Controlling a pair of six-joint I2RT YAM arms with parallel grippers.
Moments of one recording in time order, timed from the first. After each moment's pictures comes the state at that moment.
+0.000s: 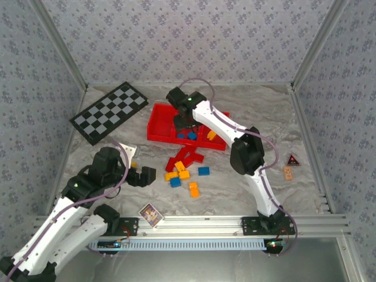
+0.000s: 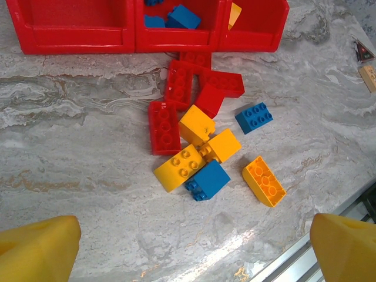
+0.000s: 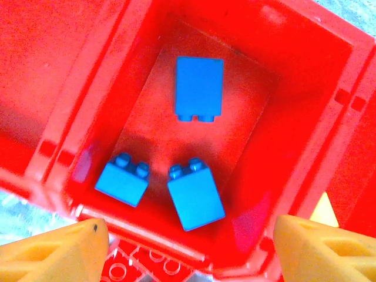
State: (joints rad) left arm -0.58 0.61 0.73 -0.84 0.19 -0.35; right arm 0.73 2.23 2.17 -1.18 0.24 0.35
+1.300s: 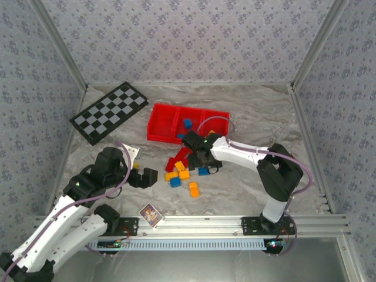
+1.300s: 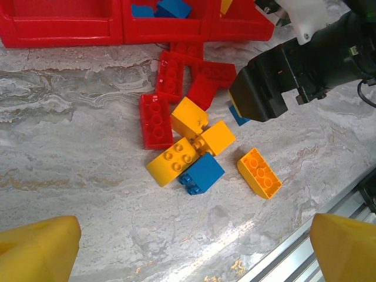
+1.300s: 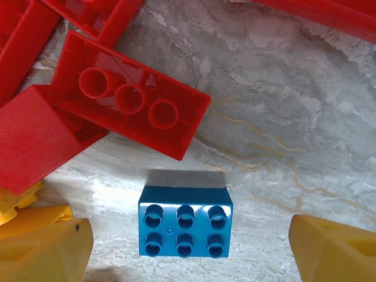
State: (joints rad) left arm -0.62 0.62 0.73 -0.84 0.19 -0.35; right arm 0.86 1.75 1.21 -0.84 0.17 0.72
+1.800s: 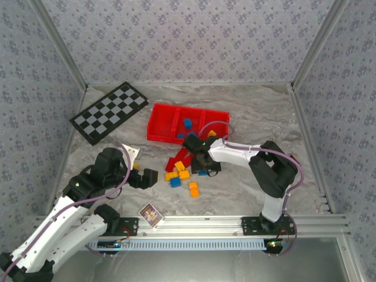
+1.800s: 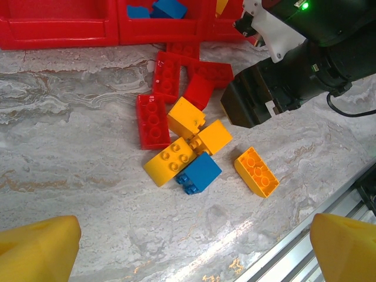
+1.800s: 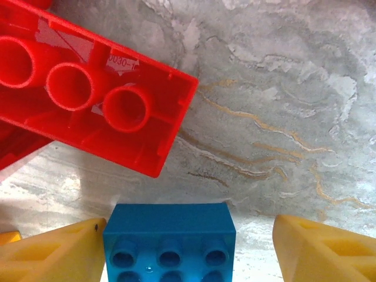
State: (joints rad) left arm -0.62 0.61 0.73 -0.84 0.19 -0.35; right arm 0.85 1.81 1.16 -0.79 0.14 0.74
